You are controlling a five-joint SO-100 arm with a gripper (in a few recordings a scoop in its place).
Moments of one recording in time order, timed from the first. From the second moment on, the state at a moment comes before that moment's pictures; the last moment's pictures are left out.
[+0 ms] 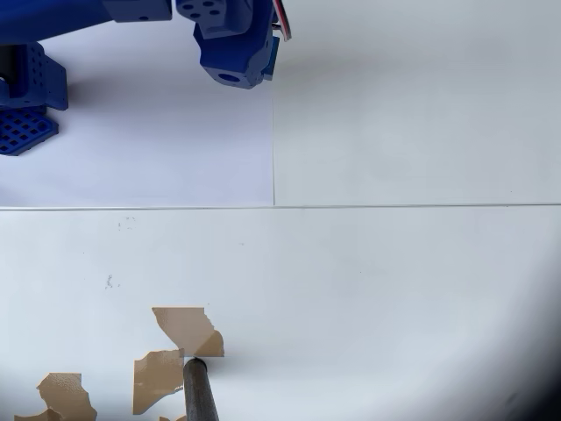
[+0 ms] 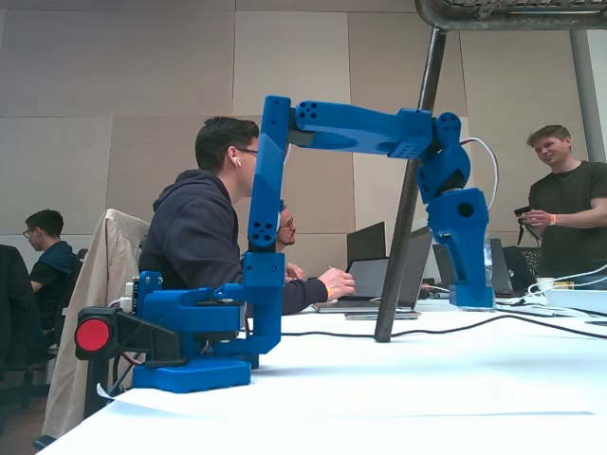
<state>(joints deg) -8.4 83.1 85.2 74.9 -67.2</state>
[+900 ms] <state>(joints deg) -4.5 22.9 8.1 92.2 -66.3</state>
